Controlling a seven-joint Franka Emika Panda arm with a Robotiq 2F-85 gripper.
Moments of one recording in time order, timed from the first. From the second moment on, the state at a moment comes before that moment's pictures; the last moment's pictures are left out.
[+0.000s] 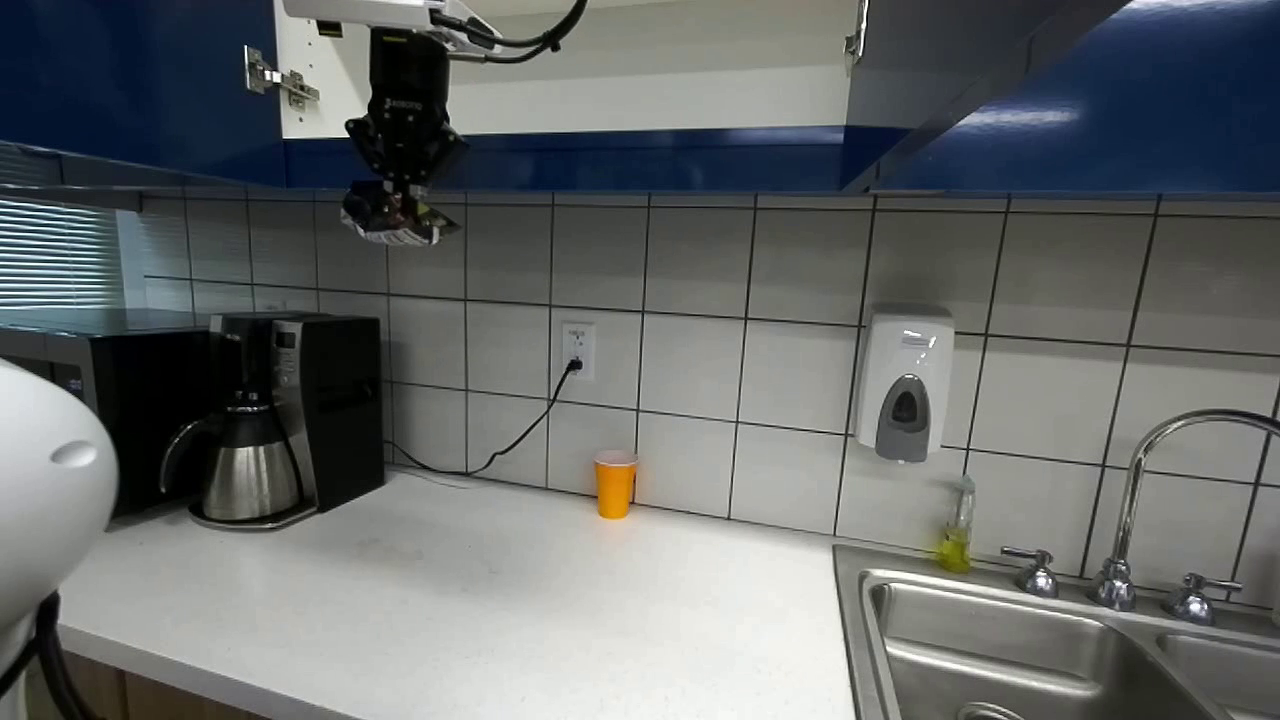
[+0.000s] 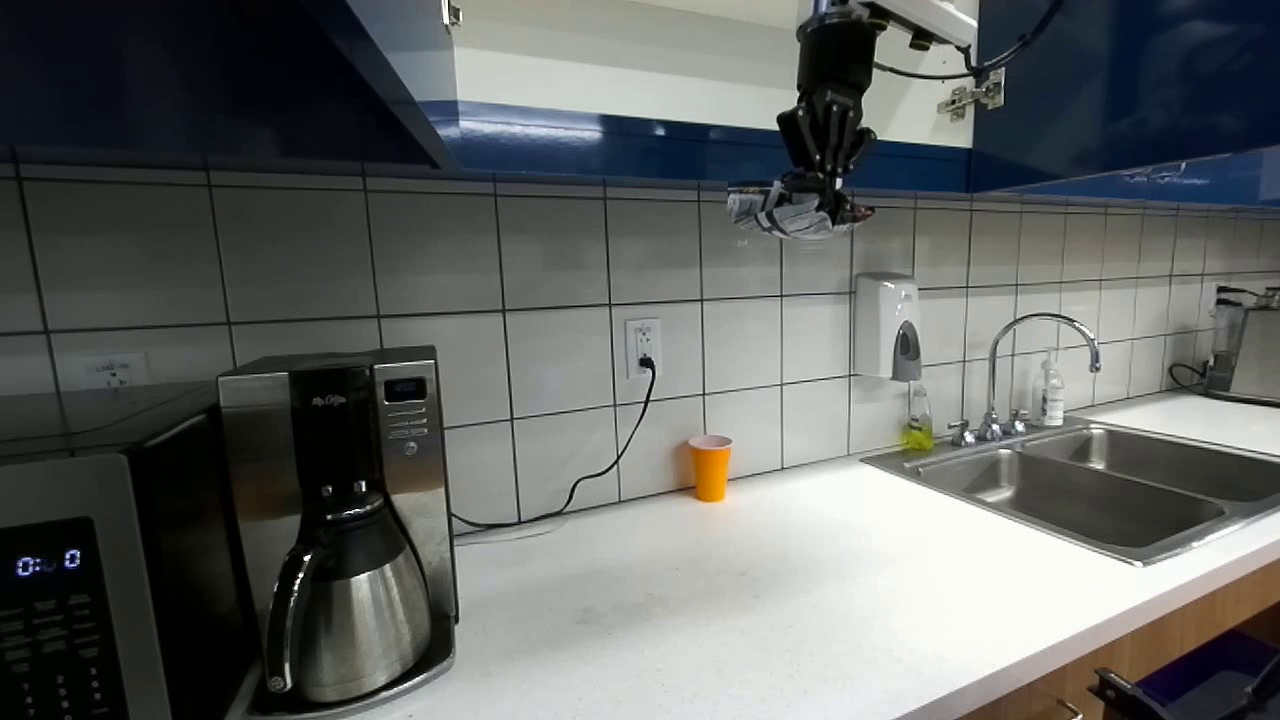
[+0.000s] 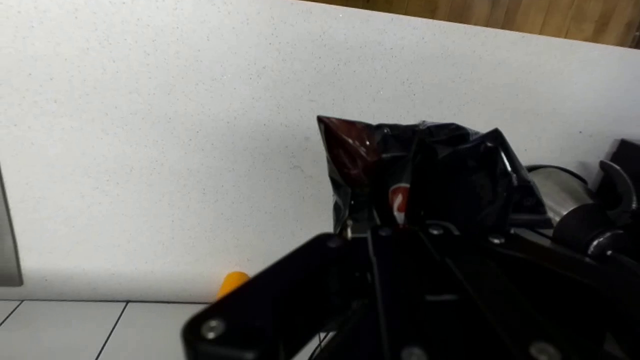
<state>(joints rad) 0.03 -0.44 0.04 -1.98 0.11 1.59 -0.12</state>
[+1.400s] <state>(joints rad) 0.03 -0.37 0.07 -1.66 0.07 1.52 0.00</state>
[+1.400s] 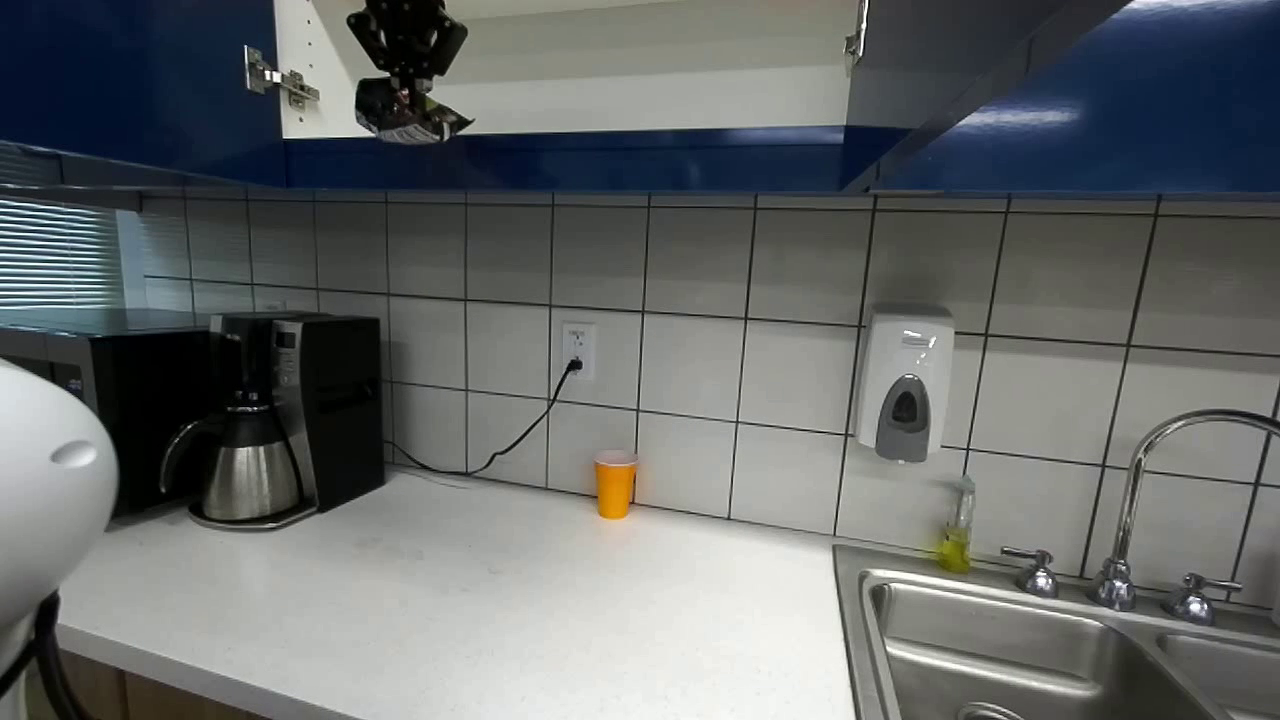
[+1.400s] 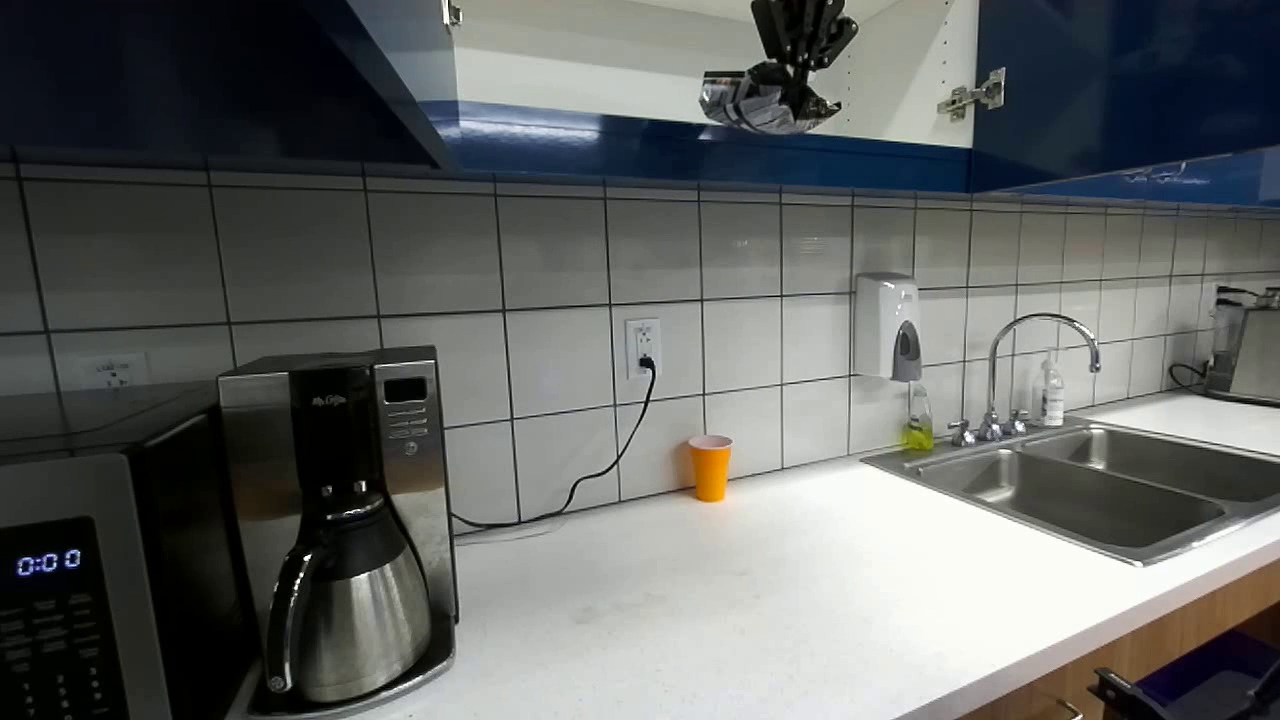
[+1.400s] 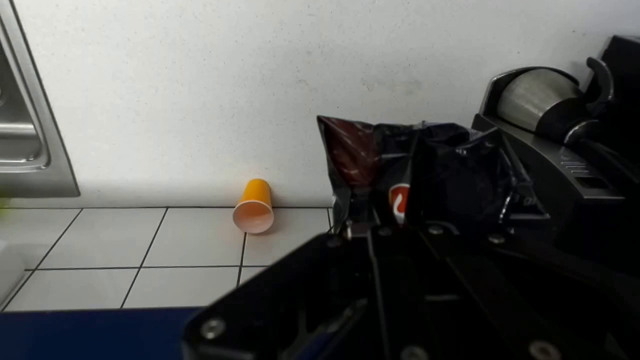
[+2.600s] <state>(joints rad) 0.03 -0.19 0.08 -1.41 -0.05 1.58 0.00</state>
